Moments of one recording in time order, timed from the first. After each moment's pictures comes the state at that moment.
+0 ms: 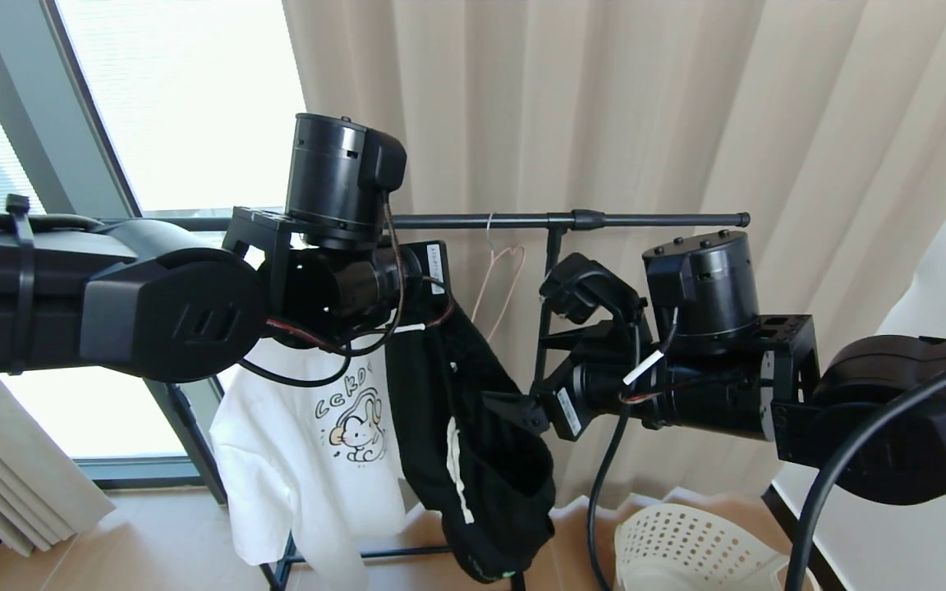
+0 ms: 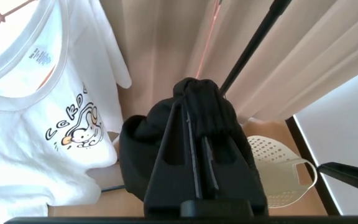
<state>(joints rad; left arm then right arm) -0.65 1.84 -1.37 -0.08 0.41 -0.31 0.69 1.82 -1.05 -0.29 0.07 -0.09</state>
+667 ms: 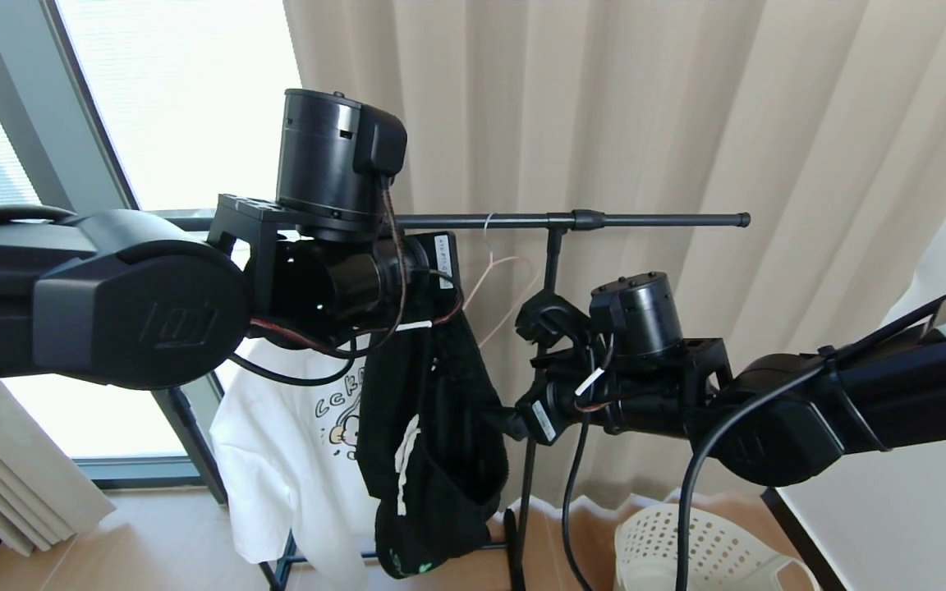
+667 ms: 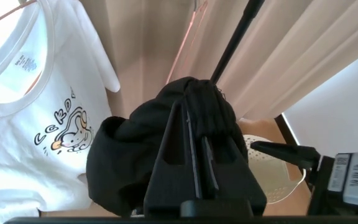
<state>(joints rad) -0.69 1.81 -1.37 -0.07 0.41 -0.31 0.65 2.00 -1.09 -0.36 0.07 -0.11</state>
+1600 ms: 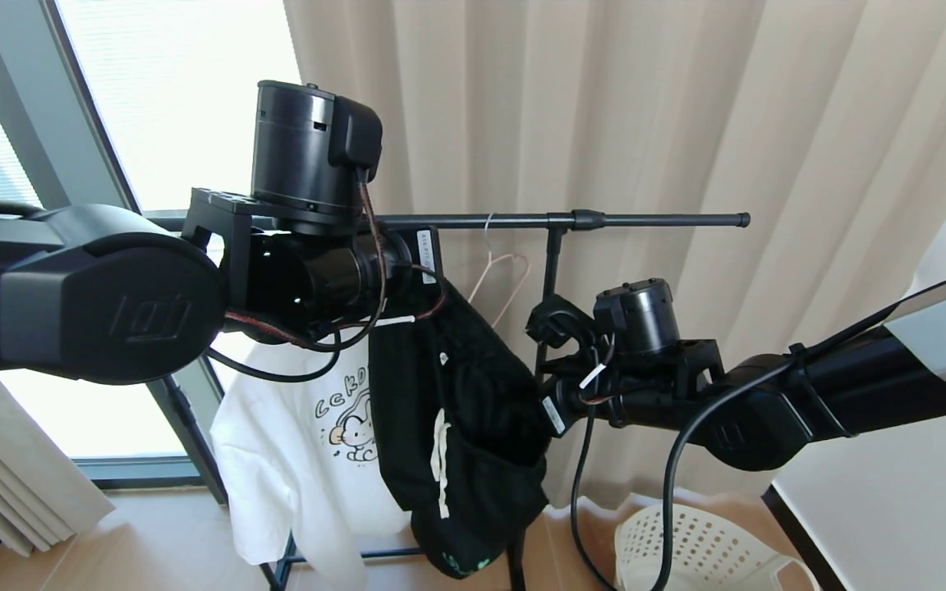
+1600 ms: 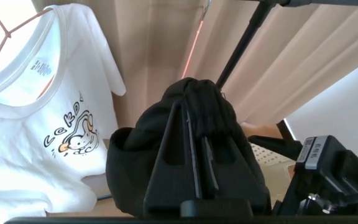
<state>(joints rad) -0.66 1.78 -1.36 -0.07 0.40 -0.30 0.58 2.05 -1.10 -0.38 0.07 -0.15</state>
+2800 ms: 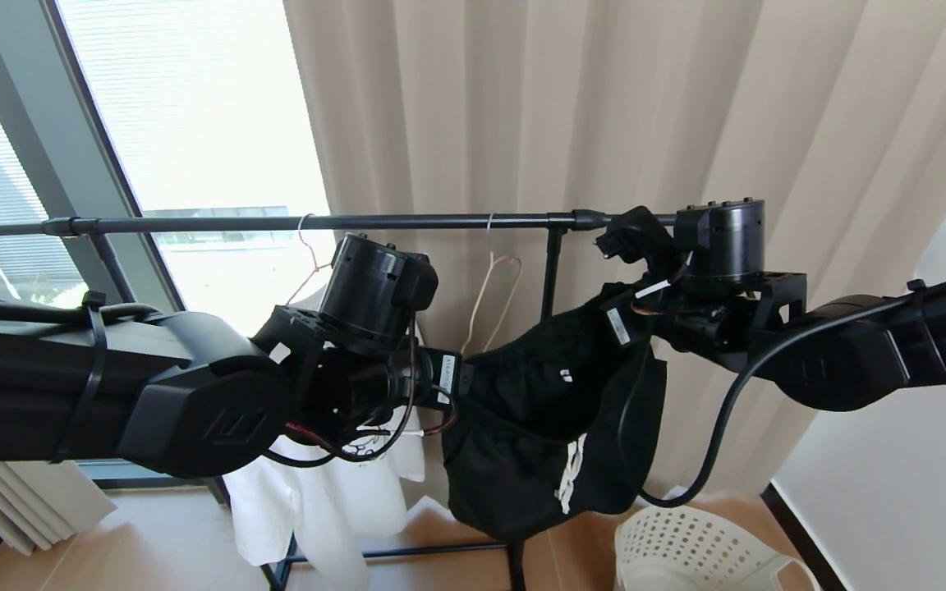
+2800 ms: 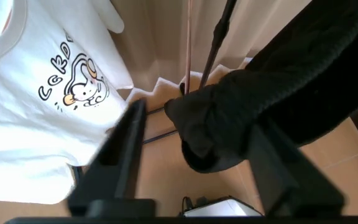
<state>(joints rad) -0.70 1.85 -1.15 -0.09 0.33 -0.23 0.48 1.93 -1.18 -0.38 -0.36 -0.24</state>
